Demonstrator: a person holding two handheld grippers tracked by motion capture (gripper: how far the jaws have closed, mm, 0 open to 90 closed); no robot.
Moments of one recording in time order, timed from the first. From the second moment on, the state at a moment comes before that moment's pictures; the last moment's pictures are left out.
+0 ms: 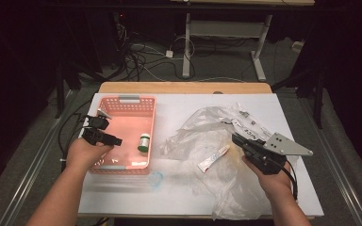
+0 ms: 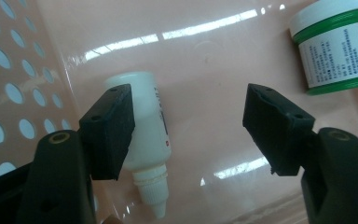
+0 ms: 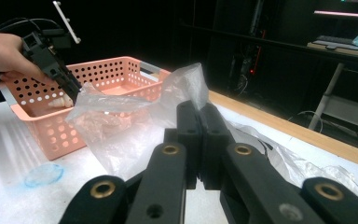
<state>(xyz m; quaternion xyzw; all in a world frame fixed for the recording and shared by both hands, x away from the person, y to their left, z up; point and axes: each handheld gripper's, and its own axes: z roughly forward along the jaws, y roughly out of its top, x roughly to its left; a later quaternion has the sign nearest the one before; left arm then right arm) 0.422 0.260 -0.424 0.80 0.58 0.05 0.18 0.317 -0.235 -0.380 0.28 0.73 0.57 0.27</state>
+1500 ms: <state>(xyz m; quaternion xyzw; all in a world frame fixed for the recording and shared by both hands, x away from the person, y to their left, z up) 0.439 0.245 -0.432 0.81 0.56 -0.01 0.15 0.317 -0.233 -0.381 0.28 0.73 0.57 0.26</state>
